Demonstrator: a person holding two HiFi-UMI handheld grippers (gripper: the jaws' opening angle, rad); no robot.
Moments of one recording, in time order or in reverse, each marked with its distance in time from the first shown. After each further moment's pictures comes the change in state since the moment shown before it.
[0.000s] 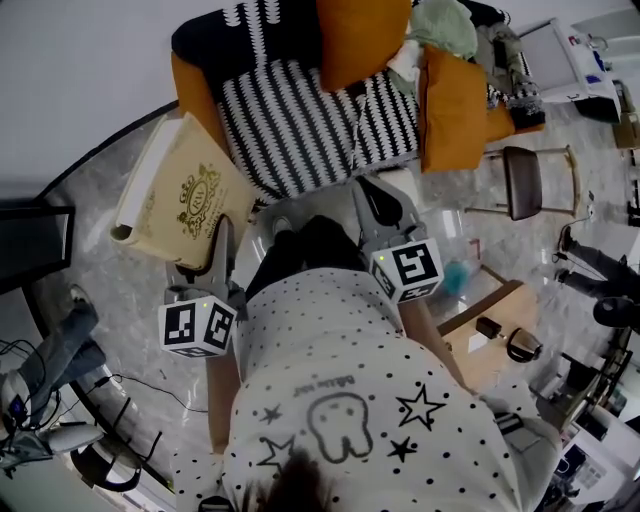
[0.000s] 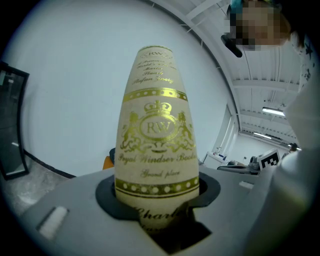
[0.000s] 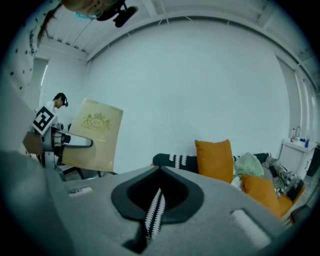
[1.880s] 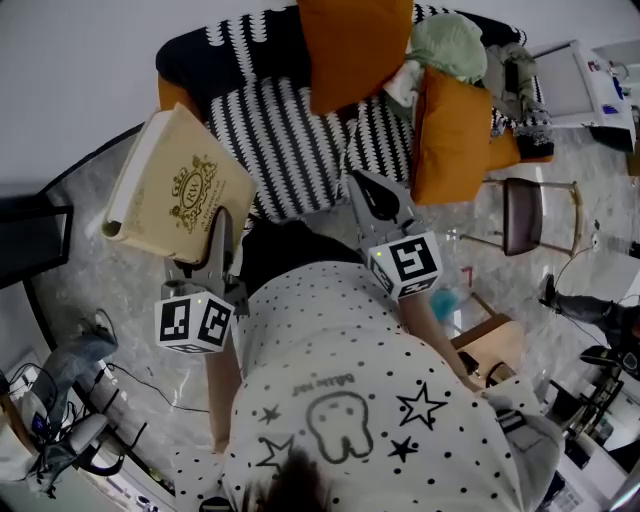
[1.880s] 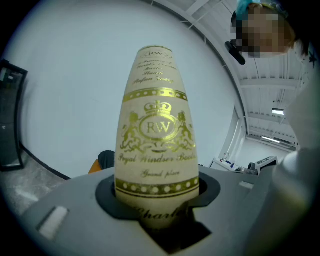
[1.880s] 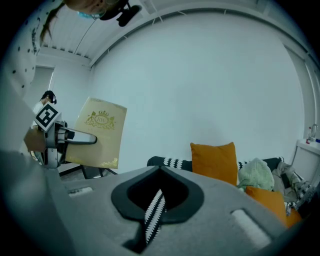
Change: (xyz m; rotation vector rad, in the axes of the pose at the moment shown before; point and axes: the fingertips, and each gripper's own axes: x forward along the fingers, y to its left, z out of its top) left arm 0.144 -0.042 0.047 -0.039 -0.025 0.047; right arm 0.089 -0.122 0.041 -0.007 0.003 0.099
